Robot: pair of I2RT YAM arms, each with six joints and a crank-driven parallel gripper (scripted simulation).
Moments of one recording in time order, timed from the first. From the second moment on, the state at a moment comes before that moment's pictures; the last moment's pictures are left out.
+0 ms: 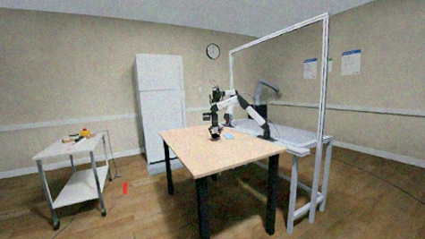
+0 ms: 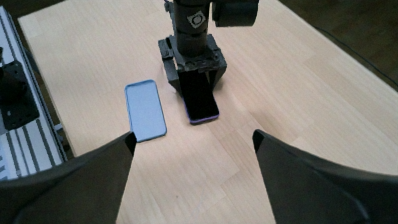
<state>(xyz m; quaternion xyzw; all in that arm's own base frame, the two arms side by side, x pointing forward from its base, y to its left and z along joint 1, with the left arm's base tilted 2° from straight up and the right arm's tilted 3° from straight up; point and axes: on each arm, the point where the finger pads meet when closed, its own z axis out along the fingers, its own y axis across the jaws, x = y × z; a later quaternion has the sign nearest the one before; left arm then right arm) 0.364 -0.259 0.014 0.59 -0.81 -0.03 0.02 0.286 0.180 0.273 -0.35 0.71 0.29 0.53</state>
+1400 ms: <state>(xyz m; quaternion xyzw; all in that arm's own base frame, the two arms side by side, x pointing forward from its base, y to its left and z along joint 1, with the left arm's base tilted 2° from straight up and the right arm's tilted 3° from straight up) 0.378 -0.254 0.065 0.52 -0.85 -0.02 -0.07 0.286 0.180 0.273 -0.35 0.71 0.29 0.53</state>
